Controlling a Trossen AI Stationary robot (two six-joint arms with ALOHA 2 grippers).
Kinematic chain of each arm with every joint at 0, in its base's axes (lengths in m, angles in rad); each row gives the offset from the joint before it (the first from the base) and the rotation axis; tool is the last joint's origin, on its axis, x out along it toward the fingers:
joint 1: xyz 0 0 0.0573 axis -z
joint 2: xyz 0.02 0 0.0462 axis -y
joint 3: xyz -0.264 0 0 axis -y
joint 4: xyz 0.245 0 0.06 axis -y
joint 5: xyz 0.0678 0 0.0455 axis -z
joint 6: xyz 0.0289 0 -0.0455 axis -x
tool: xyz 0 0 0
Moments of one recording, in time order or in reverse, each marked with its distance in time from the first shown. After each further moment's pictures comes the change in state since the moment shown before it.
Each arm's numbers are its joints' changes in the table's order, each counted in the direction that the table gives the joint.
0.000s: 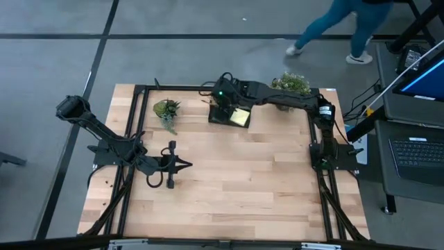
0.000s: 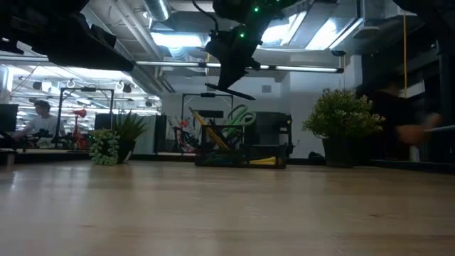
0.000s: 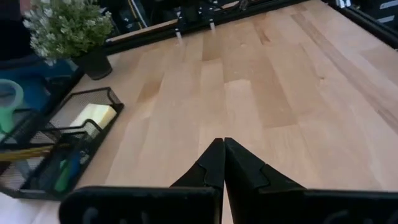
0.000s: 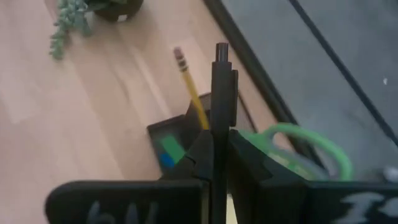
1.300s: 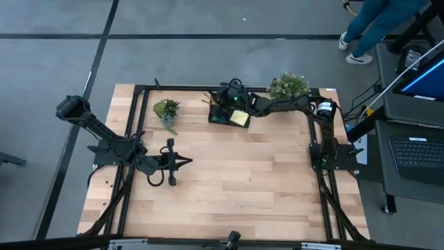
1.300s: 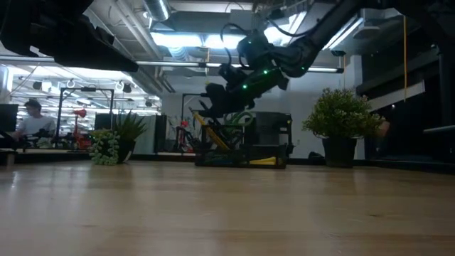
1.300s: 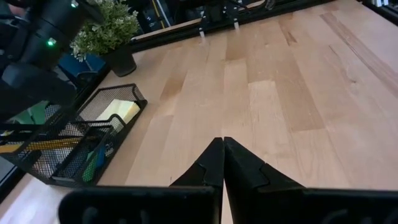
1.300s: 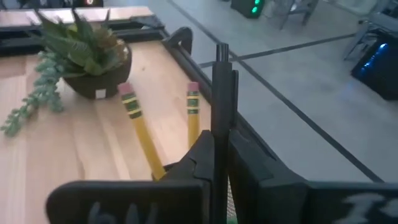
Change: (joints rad) left arm -0.001 0.000 0.000 0.000 -0.096 0.007; right arm 0.124 0.000 -0.610 1.150 -0.109 0.177
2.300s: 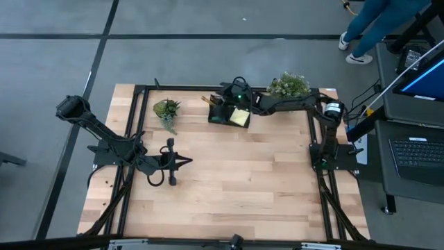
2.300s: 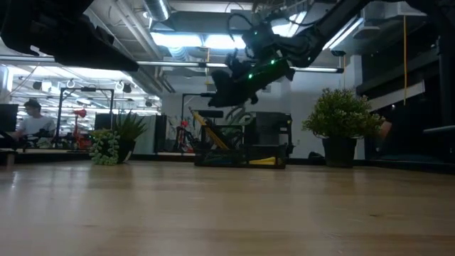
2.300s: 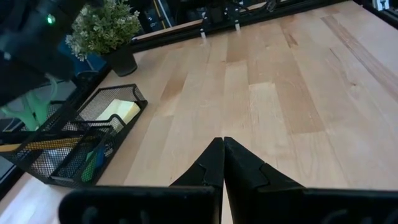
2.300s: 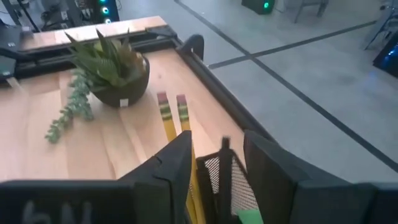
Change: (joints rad) left arm 0.000 0.000 0.000 0.003 -0.003 0.010; right arm 0.001 0.077 -0.037 -0.040 -0.063 -0.082
